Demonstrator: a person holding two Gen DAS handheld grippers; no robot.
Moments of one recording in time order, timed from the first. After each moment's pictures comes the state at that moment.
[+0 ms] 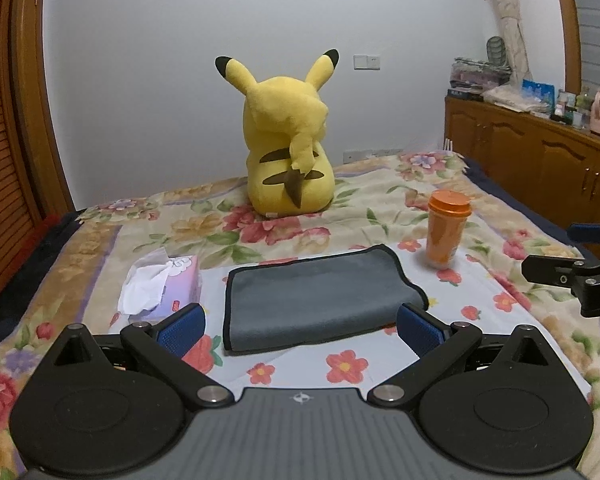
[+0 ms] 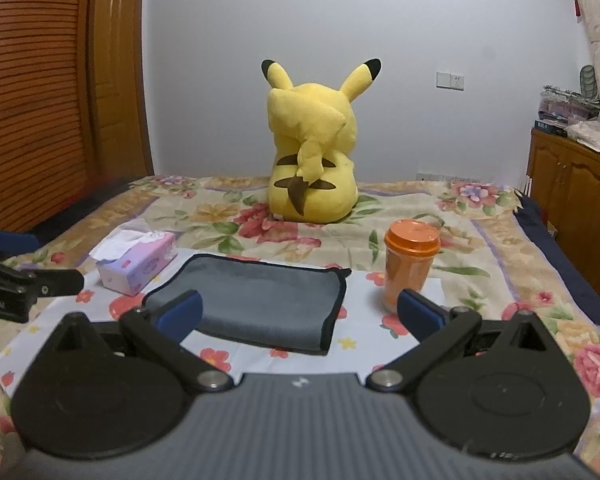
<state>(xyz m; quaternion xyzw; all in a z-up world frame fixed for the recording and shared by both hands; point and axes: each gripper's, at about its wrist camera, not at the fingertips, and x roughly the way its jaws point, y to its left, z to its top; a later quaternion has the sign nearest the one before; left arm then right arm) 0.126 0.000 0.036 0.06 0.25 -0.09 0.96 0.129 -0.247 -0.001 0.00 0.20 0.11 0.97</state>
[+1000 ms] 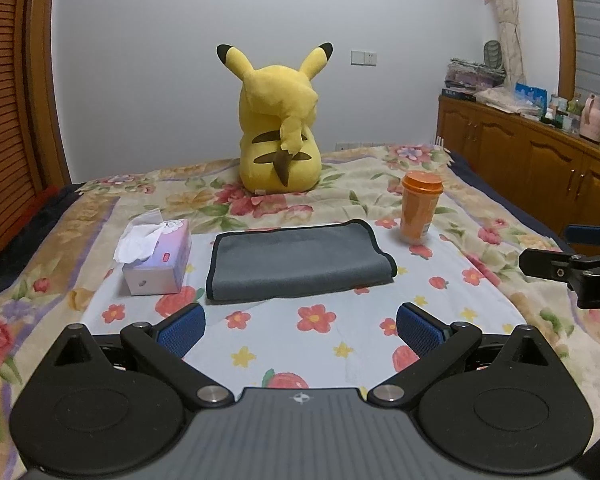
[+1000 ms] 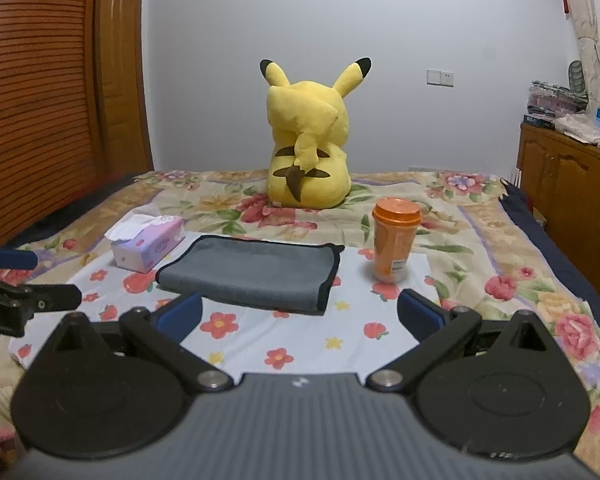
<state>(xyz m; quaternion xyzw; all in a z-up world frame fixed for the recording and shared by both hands) 0.063 -0.007 0.019 0.04 0.27 -0.09 0.96 0.071 -0.256 -0.009 0.00 0.20 0.10 0.97</state>
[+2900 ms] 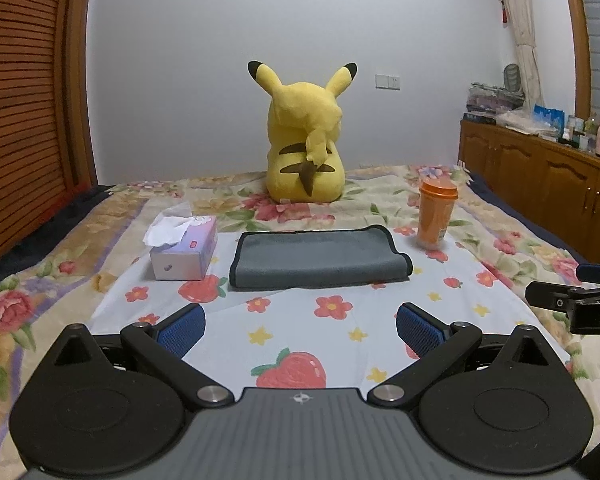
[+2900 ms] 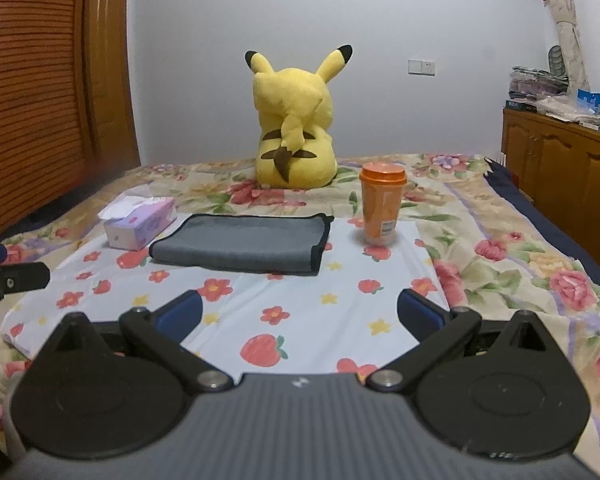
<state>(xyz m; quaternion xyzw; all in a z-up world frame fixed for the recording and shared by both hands) 0.017 -0.001 -0.012 0.02 0.22 -0.05 0.97 0.044 -0.259 -0.053 0.02 0.20 0.08 0.98</state>
